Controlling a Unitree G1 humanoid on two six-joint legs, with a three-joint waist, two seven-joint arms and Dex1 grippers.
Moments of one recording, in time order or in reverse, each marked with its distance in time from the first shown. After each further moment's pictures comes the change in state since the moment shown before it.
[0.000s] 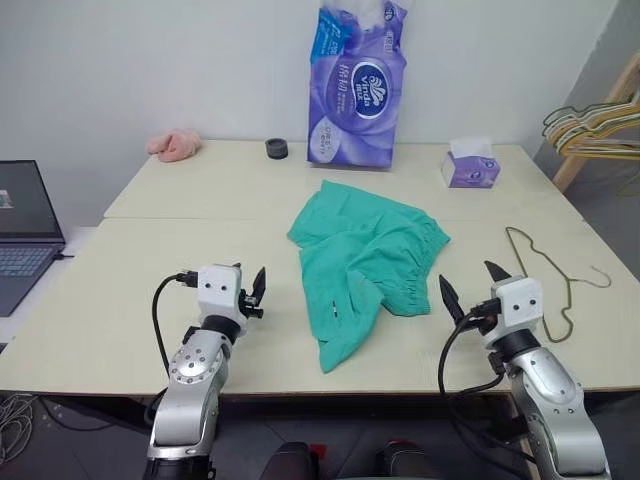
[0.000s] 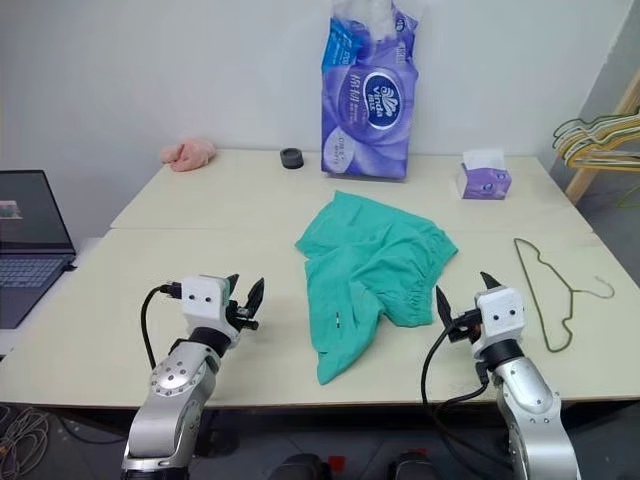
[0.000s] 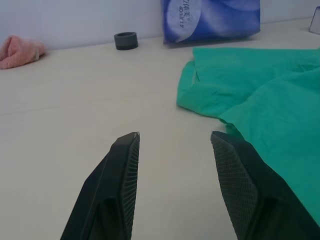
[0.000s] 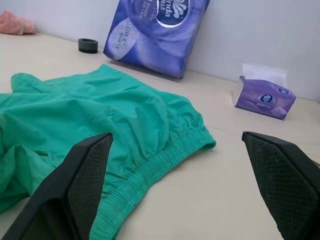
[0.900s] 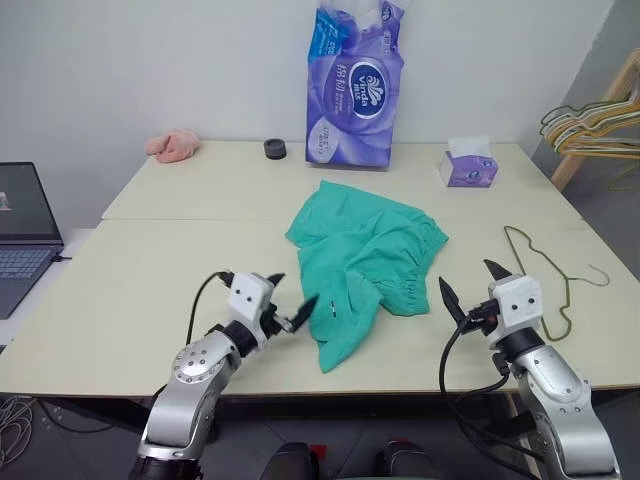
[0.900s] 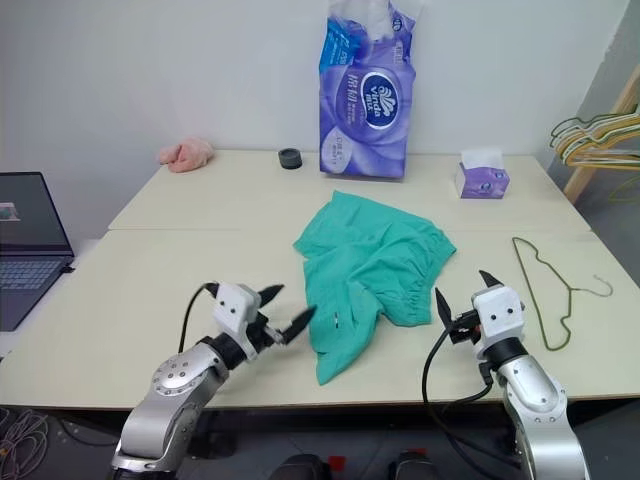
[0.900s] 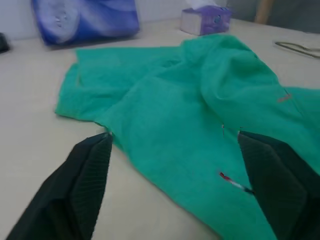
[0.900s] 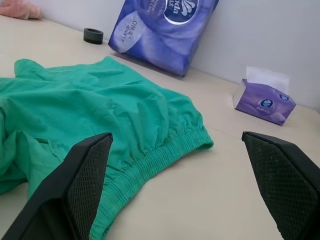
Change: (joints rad) left arm 0.024 0.220 -0.185 -0.041 -0.182 0.096 -0.469; right arm 0.028 -0.070 0.006 -0.041 -0.030 0.006 0.050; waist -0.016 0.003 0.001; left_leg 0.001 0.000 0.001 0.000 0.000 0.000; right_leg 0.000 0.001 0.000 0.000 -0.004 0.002
